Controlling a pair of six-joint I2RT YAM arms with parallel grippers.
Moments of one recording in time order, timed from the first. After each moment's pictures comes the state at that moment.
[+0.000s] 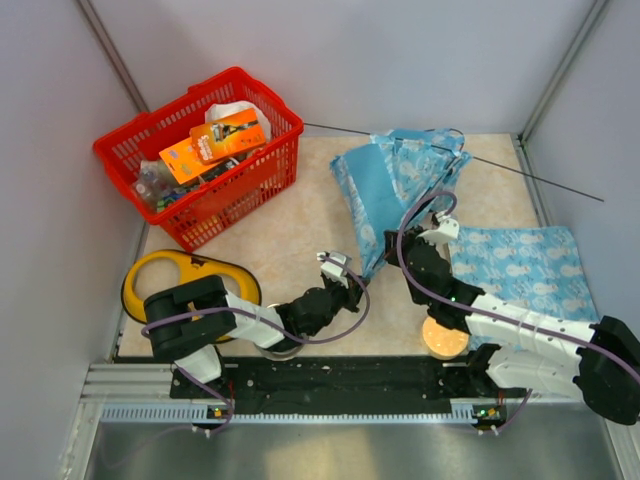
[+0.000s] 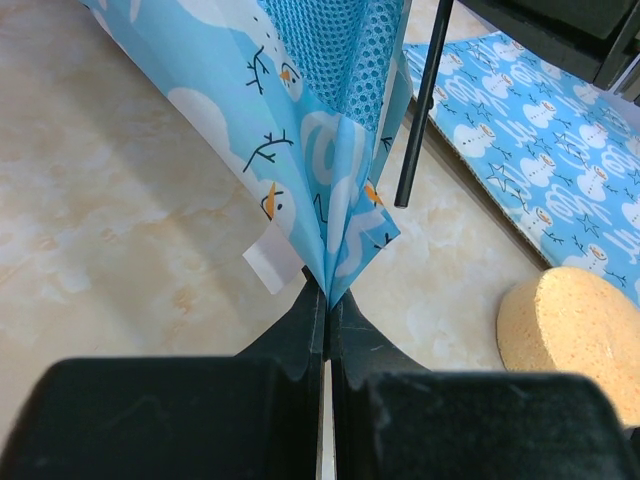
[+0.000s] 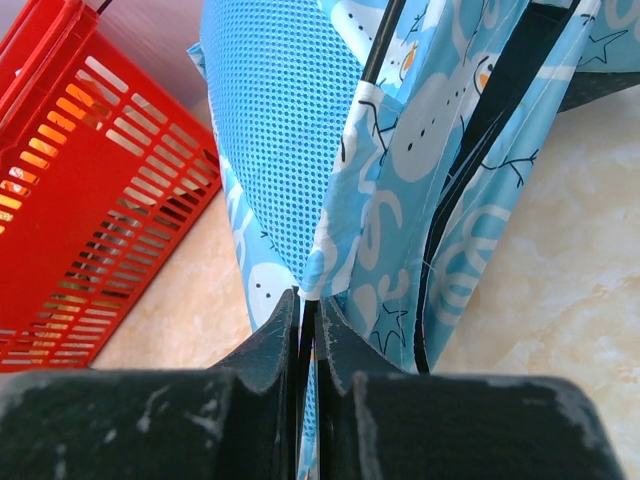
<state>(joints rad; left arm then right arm) -1.18 1.63 0.45 1.03 -0.44 -0.43 0.86 1.05 0.51 0.34 0.74 0.77</state>
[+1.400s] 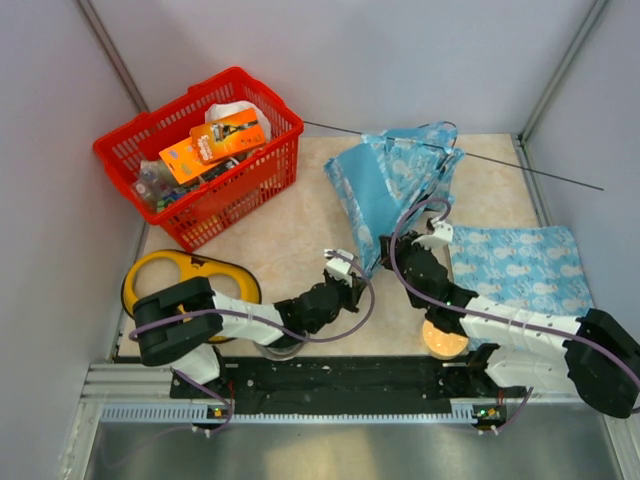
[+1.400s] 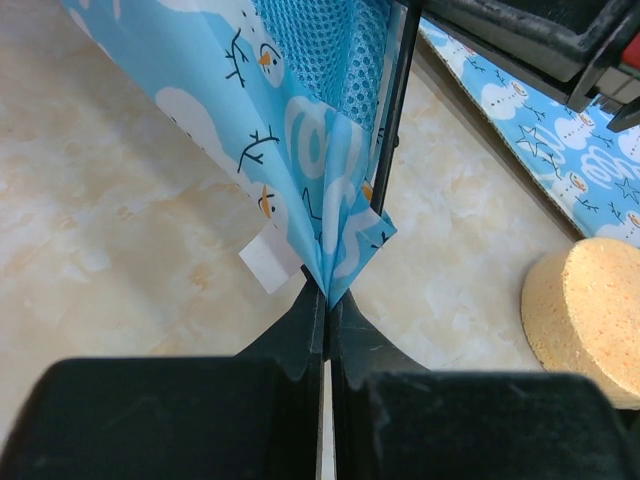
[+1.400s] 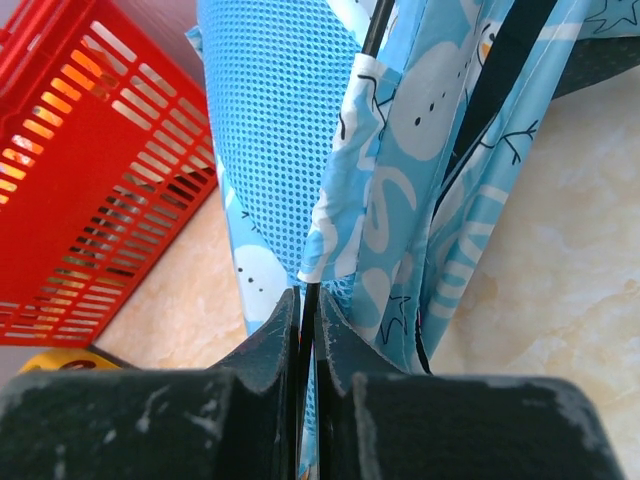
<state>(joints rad) -1.18 1.57 0.51 0.80 -0.43 -0.42 0.87 1.10 0.44 0.47 0.69 0.75</state>
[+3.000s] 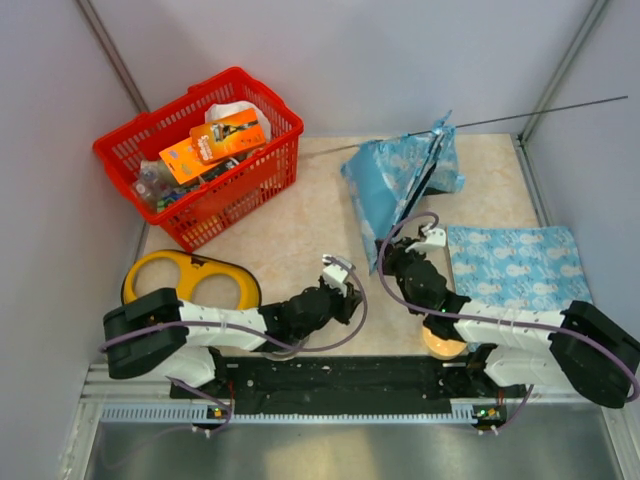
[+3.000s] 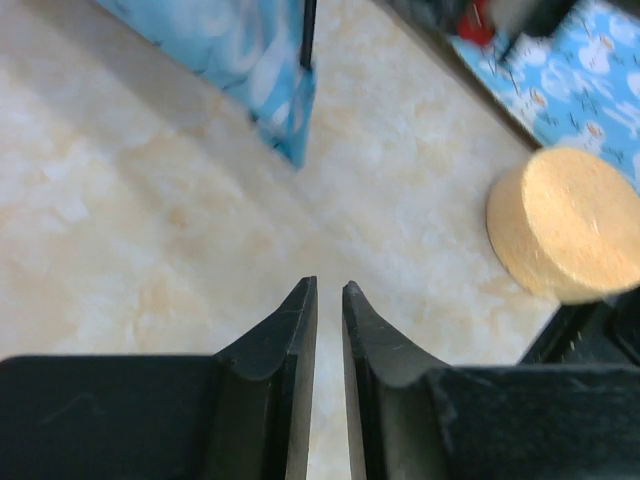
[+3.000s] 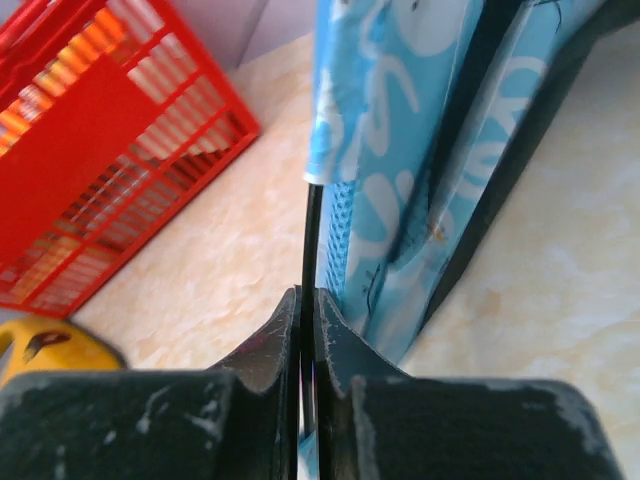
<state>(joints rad) -1.19 1.42 0.50 0.62 -0.35 -0.40 0.93 1.16 0.37 0.68 0.64 0.62</state>
